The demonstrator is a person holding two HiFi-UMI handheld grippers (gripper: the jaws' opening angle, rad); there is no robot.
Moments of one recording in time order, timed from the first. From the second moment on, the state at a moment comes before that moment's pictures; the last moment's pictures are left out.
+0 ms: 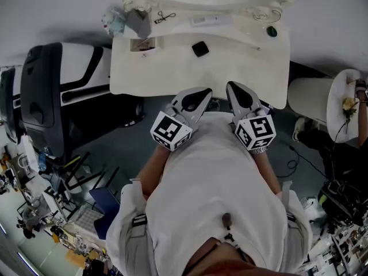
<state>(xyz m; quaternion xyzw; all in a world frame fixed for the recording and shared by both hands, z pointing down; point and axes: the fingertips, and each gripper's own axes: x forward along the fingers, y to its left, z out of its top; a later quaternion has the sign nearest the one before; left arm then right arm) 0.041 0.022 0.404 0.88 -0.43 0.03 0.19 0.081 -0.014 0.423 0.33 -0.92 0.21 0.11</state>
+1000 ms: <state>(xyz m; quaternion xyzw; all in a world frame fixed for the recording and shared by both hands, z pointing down) -0.015 -0.046 0.435 0.92 -0.30 0.03 0.24 0.074 -0.028 0.425 0.51 -0.83 0.21 0.12</state>
